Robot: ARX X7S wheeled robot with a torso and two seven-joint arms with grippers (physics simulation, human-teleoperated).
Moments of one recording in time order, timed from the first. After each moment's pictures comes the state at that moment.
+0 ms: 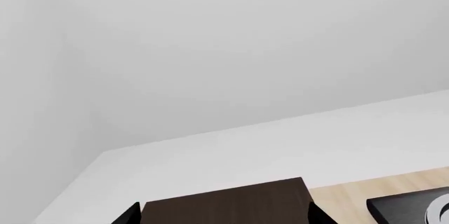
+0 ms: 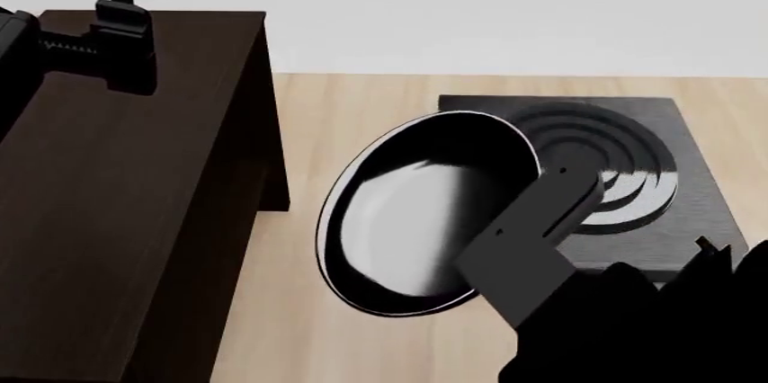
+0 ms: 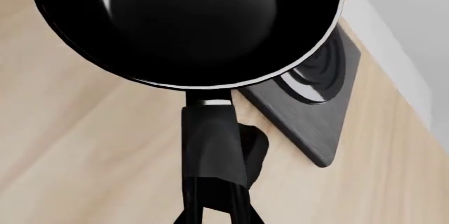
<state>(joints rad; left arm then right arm) -1.09 -0.26 0.20 0.26 -0.36 -1.22 -0.22 1.39 0.81 -1.02 -0.28 1.92 1.48 1.06</state>
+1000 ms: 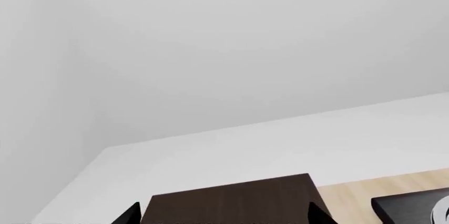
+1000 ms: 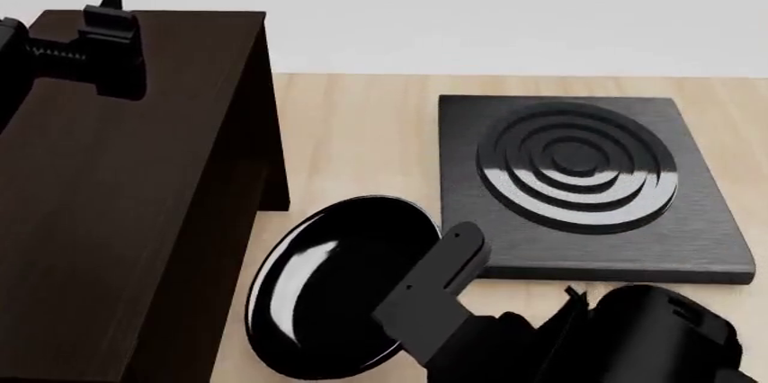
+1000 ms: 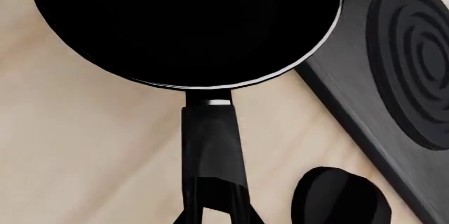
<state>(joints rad) -1.07 -0.28 0.19 0.26 -0.38 -1.21 -0.23 1.25 0.63 -1.21 -0.15 1.41 1.28 0.59</state>
